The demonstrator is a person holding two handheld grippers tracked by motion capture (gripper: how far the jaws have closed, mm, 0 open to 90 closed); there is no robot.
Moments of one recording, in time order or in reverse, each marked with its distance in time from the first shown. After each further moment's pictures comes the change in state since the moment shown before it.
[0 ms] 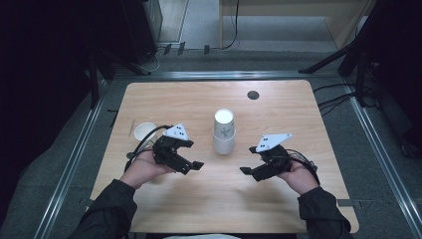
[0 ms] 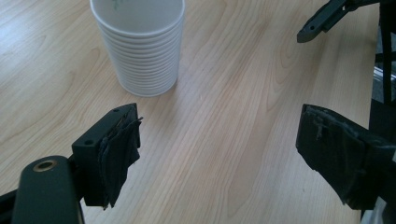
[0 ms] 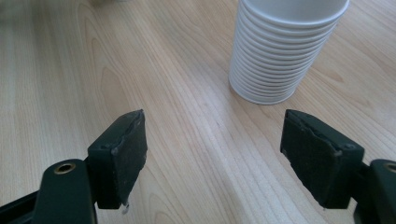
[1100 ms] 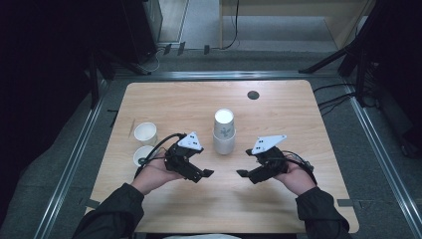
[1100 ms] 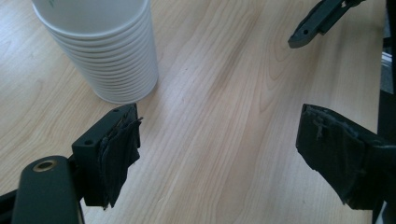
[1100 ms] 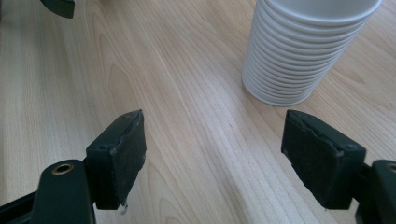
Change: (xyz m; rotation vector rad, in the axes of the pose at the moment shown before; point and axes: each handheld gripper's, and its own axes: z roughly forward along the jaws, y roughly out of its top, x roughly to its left) left arm -0.019 0.001 0.025 0.020 0.007 0.057; right arm 0.006 0.002 0.008 0.016 0.024 -0.005
